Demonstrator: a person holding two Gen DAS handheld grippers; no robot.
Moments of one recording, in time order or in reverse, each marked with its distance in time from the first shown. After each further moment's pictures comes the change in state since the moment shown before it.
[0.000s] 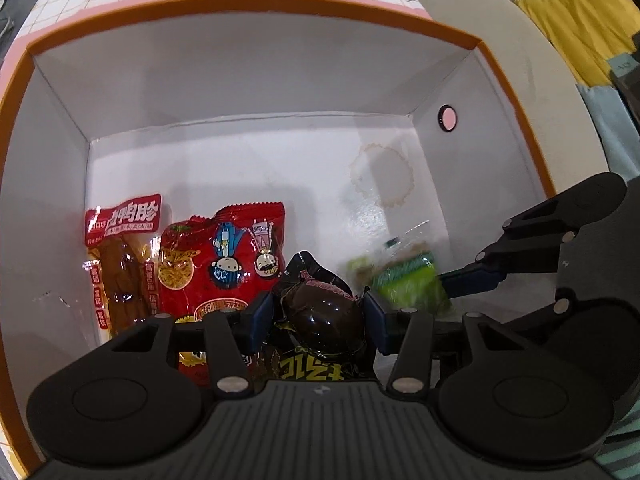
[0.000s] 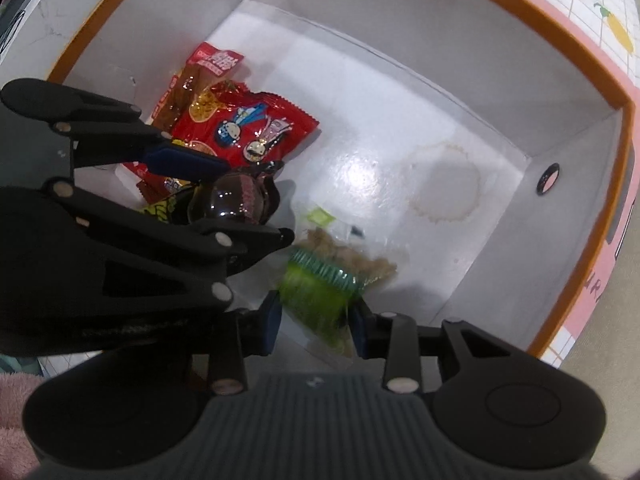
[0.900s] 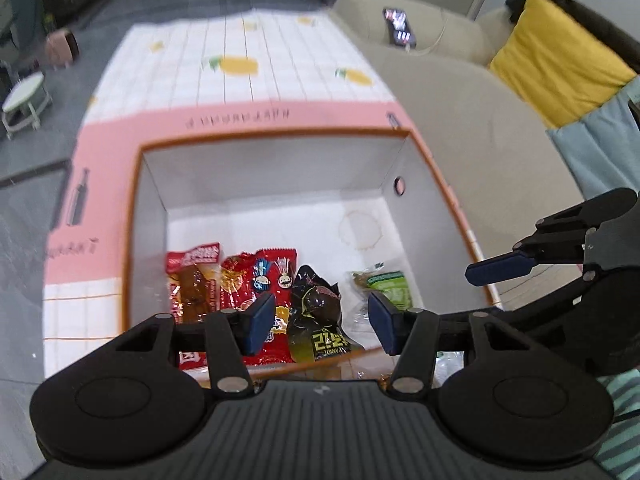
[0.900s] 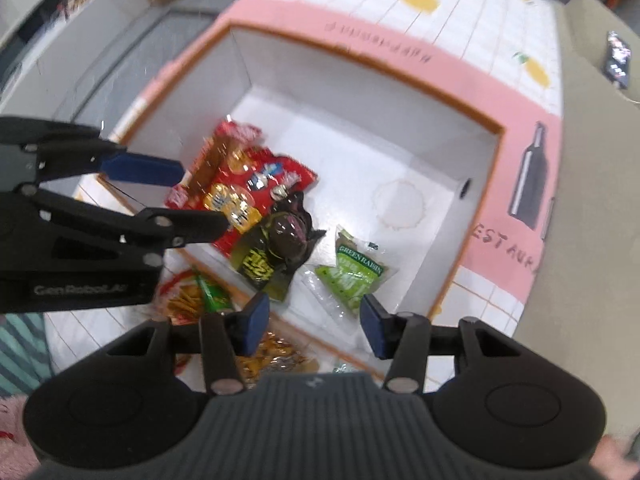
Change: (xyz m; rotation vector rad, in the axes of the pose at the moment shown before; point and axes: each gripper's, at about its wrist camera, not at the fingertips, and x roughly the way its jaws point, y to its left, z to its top) left arm -0.126 -0.033 -0.064 0.065 -0.307 0.086; right arm -0.107 0.020 -0.070 0.080 -0.283 -0.066
